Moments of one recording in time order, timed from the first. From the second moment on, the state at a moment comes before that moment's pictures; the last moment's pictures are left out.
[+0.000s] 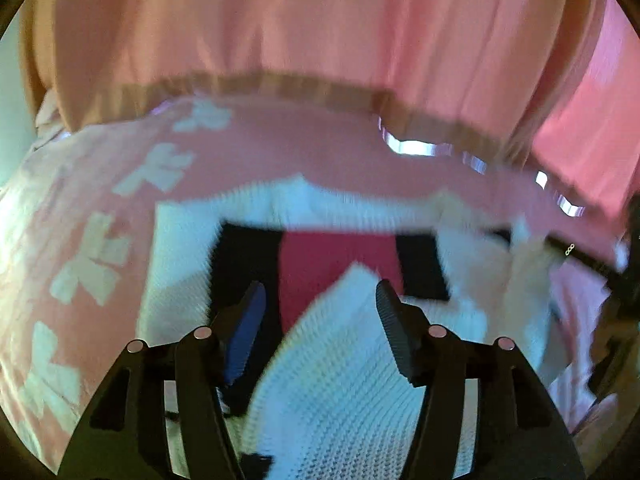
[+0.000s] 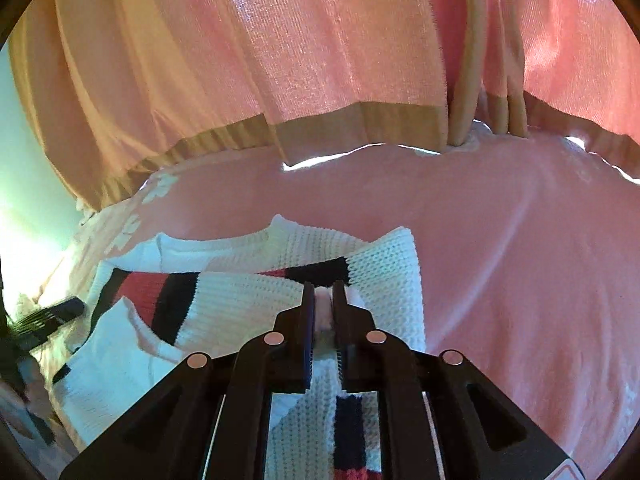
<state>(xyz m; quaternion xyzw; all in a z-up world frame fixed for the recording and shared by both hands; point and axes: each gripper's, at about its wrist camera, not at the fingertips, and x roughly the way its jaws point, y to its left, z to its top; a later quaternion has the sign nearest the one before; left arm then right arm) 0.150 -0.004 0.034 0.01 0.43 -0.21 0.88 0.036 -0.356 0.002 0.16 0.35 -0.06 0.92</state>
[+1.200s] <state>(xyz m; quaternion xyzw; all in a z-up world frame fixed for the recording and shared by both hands) 0.201 0.038 0.034 -0.02 0.43 -0.10 0.90 0.055 -0.351 -0.007 0.15 0.38 -0.04 0.91</state>
